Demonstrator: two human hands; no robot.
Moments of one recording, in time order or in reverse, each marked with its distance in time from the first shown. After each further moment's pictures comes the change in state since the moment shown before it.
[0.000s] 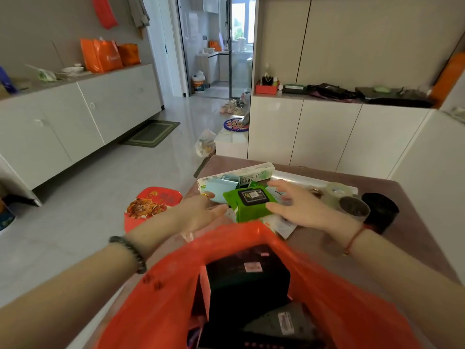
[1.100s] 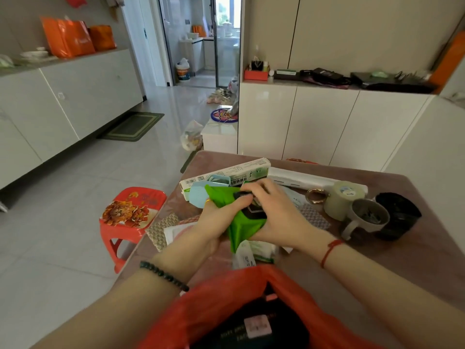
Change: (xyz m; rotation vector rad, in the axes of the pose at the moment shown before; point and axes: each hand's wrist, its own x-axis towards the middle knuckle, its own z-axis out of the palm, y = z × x) left_hand 0.092 0.033 0.061 -1.265 0.080 -0.094; right_hand 0.087 0.046 0.051 -0.219 0.149 -0.302
